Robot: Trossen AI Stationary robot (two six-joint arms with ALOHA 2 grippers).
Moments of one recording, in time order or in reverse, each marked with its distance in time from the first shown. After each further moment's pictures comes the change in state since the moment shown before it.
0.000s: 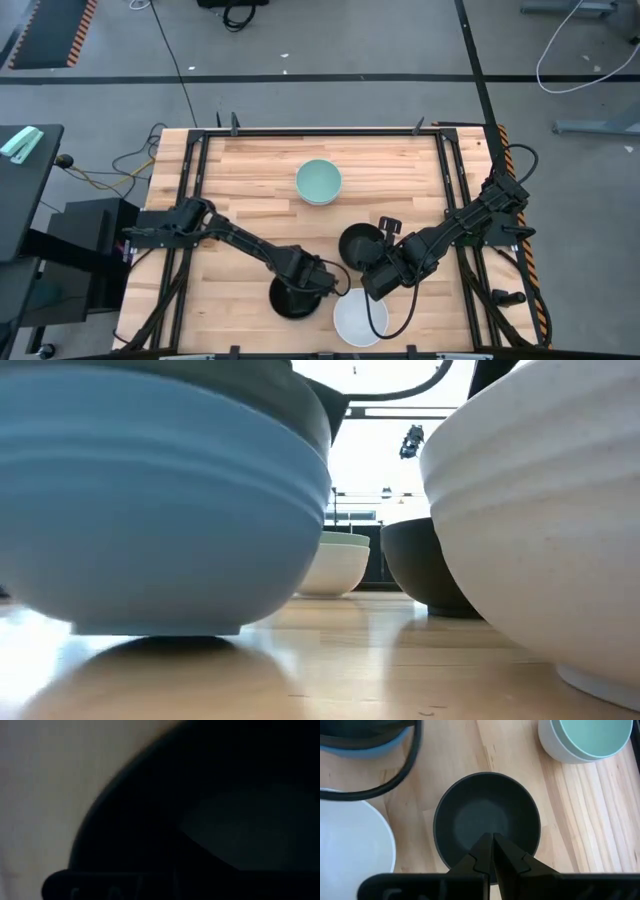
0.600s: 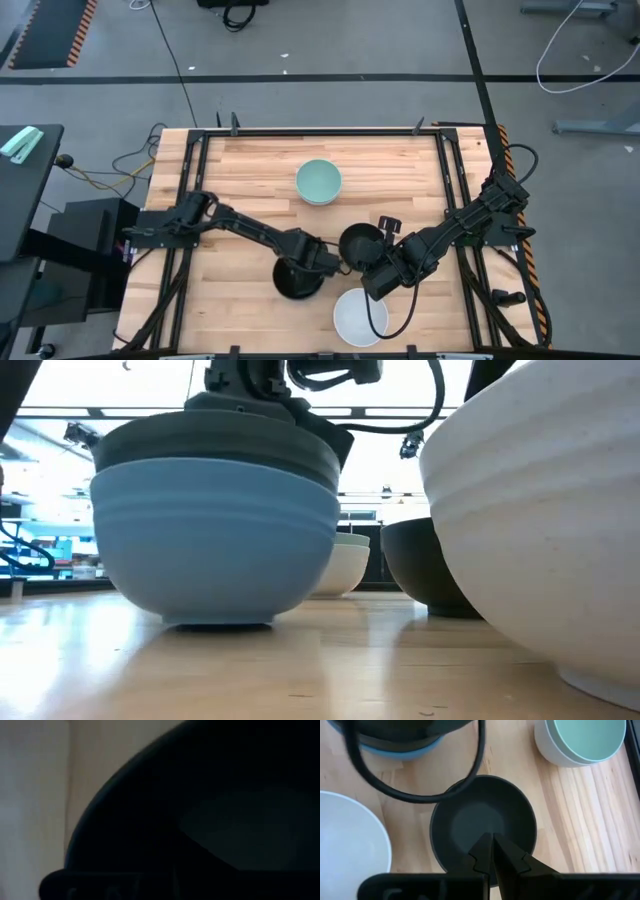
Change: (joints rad) left arm 0.096 0.000 0.000 -0.050 -0.068 0.031; right arm 0.000 0.000 0.000 0.000 0.019 -0.008
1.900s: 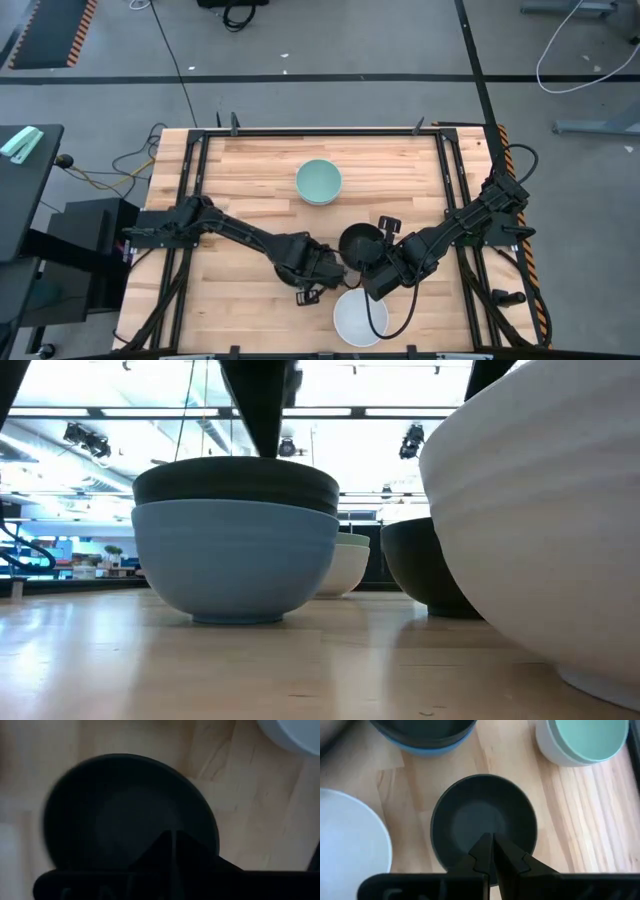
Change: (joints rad) left arm -0.083 0.000 0.330 -0.215 -0.058 0.029; right arm -0.005 0.000 0.000 0.000 -0.007 -0.006
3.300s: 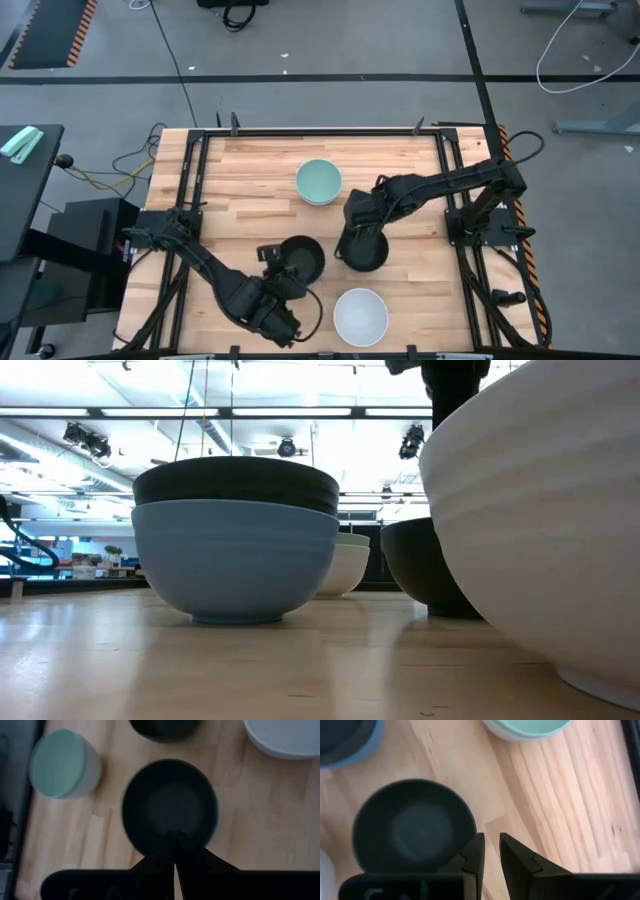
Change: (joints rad) left arm -0.285 -0.075 0.142 -0.277 -0.480 -0.268; right arm -0.357 -0.071 -0.002 -0.070 -0.186 -0.169
